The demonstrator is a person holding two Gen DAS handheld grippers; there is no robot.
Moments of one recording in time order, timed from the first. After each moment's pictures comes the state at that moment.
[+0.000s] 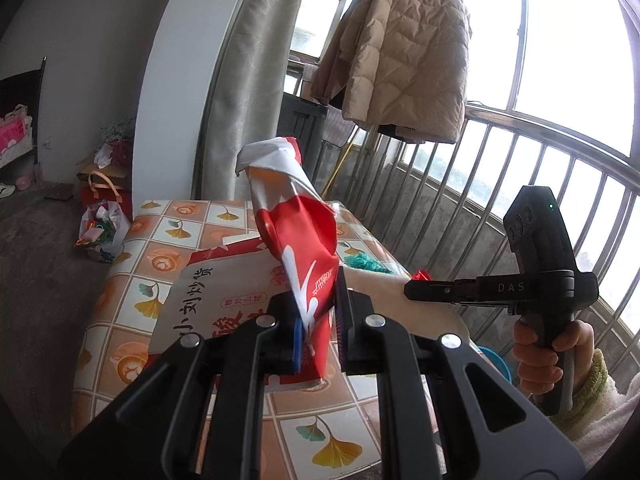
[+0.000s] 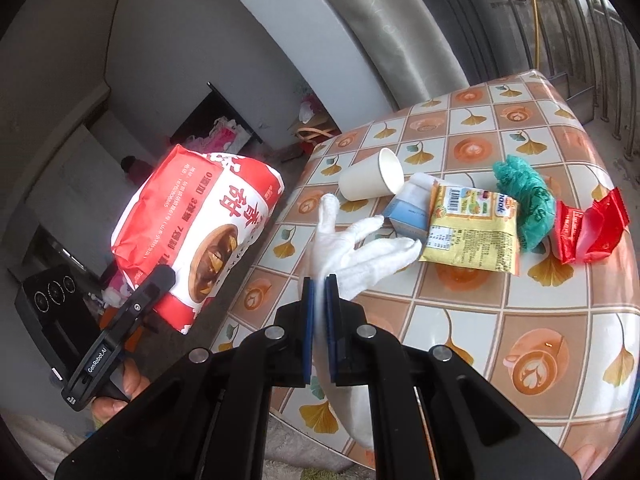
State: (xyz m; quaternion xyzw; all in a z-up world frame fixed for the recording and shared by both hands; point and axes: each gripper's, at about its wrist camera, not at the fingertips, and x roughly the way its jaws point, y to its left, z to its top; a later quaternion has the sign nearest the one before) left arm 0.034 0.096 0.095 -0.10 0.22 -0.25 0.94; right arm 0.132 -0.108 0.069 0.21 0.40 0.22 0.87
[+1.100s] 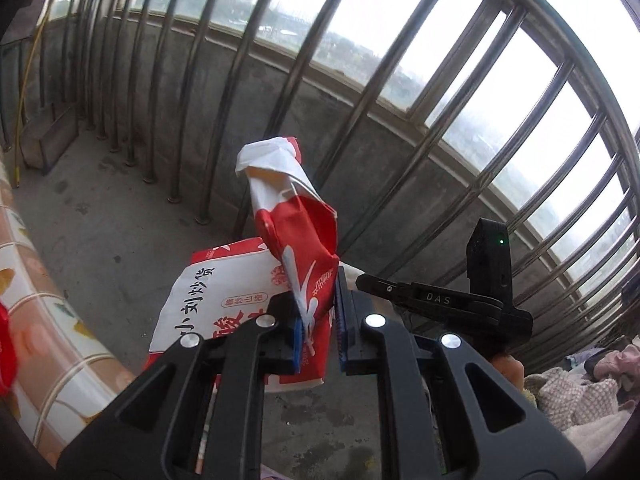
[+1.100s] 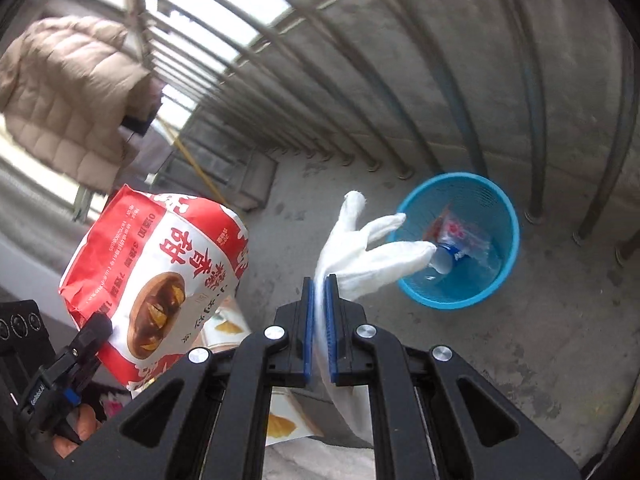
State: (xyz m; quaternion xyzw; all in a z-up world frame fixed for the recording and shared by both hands) left arm 0.035 -0.429 0.060 0.08 0.41 -0.64 0.64; right arm -0.152 -0.512 -0.057 0.52 0.24 -0.28 0.77
